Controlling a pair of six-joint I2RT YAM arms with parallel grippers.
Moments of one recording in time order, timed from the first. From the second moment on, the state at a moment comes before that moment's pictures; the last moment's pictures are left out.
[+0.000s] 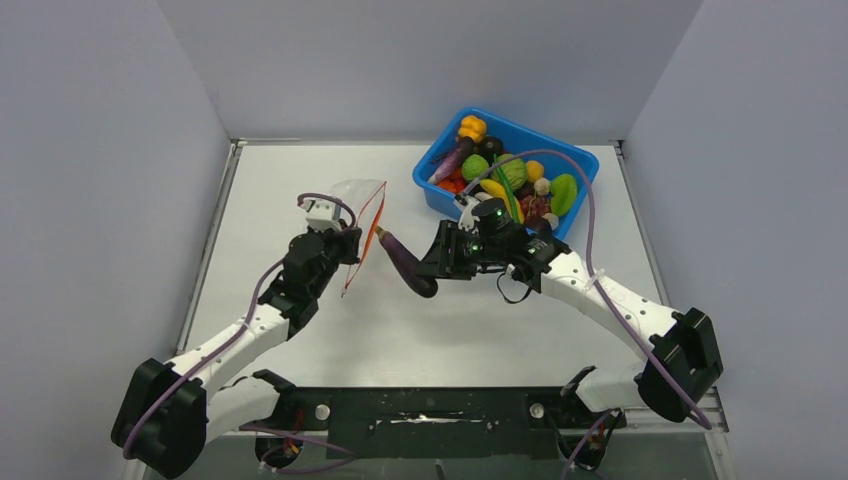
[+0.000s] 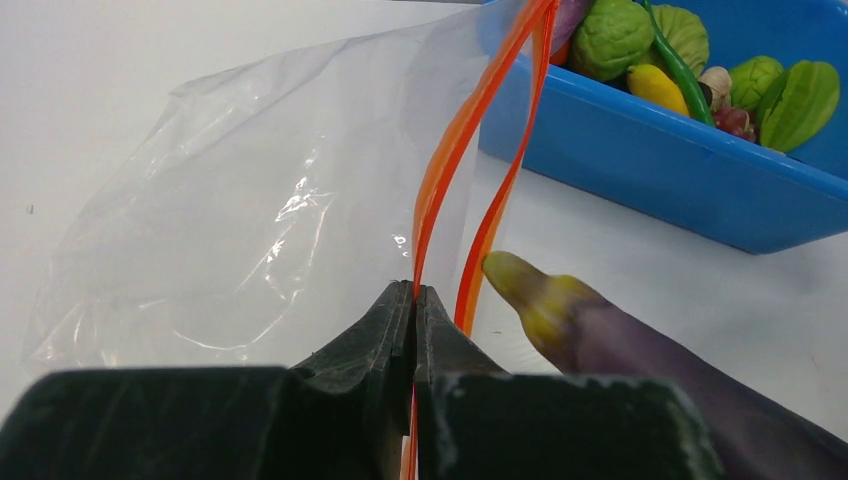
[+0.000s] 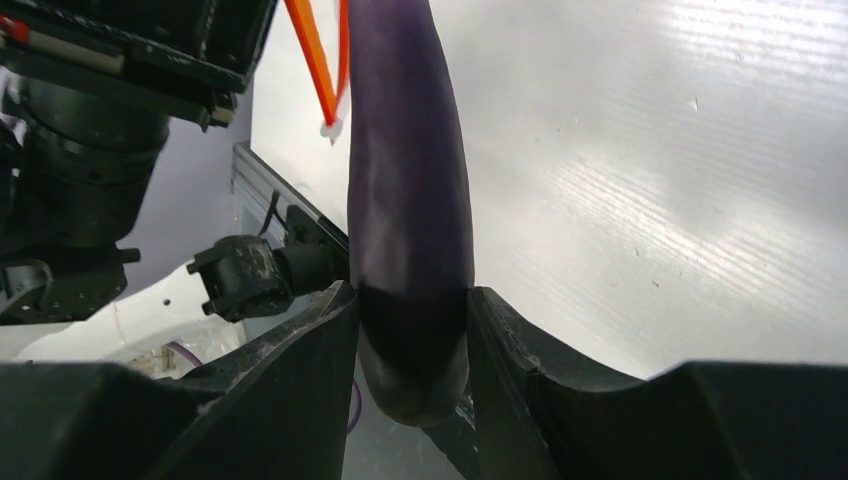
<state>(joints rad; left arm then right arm) -0.49 1.08 0.51 0.39 -0.17 -0.30 0.70 1.34 1.06 -0.37 -0.37 0.80</state>
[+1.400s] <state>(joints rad) -0.55 1.01 0.53 0.27 -0.11 -0.18 0.70 1.43 1.02 -0.23 -0.42 0.82</state>
